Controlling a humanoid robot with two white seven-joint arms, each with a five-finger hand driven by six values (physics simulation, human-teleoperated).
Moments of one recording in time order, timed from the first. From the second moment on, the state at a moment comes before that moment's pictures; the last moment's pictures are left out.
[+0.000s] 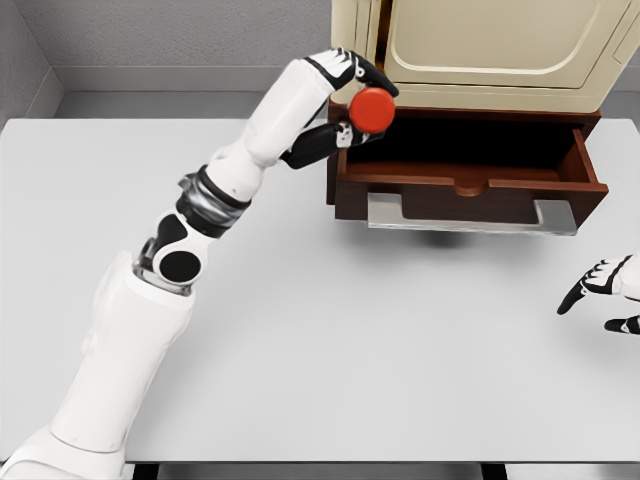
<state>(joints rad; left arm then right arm) -0.48 0.06 -0.37 -1.55 -0.48 -0.54 -0.05 0.33 -1.27 -0.15 -1.76 -0.11 -0.61 0.61</state>
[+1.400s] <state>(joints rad) -0.67 0.06 -0.52 -1.40 -0.71 -0.42 -0.05 0.35 -1.28 -0.15 -1.76 -0.11 -0.61 0.61</state>
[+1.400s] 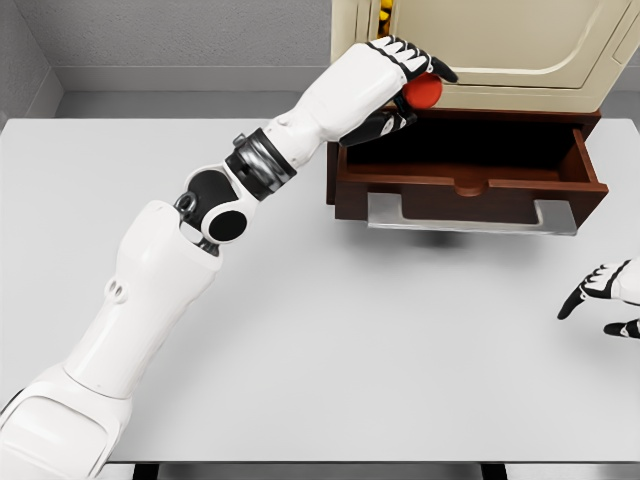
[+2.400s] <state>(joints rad) -0.64 0.12 -0.55 -1.56 -0.69 -0.57 -0.04 0.34 -1.32 -0.14 -1.76 -0.09 -0.61 0.61</state>
